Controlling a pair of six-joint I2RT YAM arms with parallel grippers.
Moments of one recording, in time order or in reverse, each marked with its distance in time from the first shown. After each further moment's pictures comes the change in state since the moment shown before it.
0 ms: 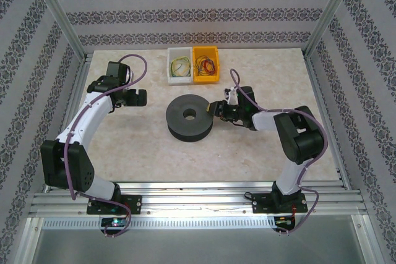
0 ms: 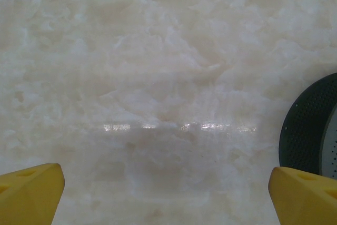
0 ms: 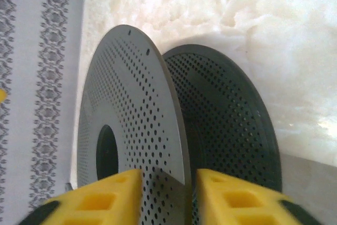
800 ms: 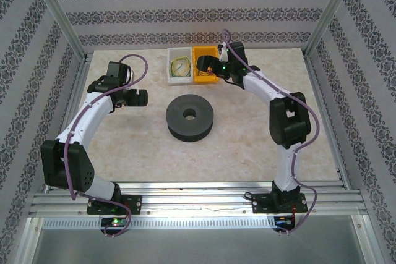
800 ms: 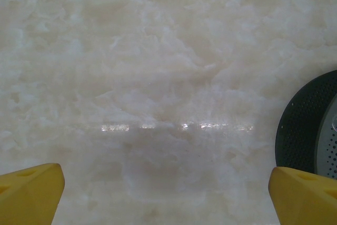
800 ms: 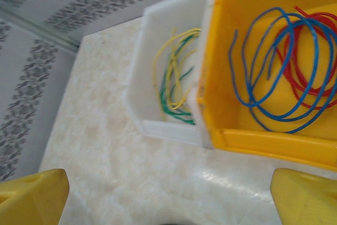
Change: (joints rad) left arm -0.003 0.000 0.000 0.000 0.007 0.000; right arm -0.002 0.265 0.801 -0.475 0.274 -0.184
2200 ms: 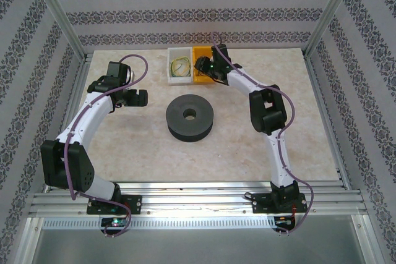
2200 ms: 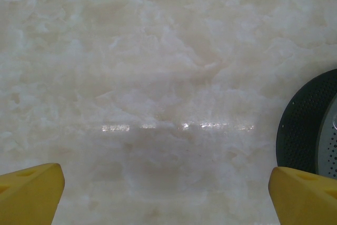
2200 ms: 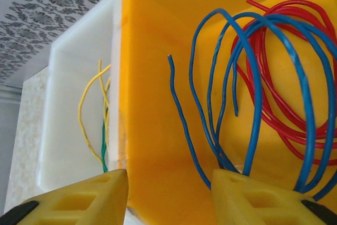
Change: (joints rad) left arm 0.000 0.000 -0.001 0.000 0.000 0.008; right arm 0.035 0.346 0.334 -0.036 0.176 0.184
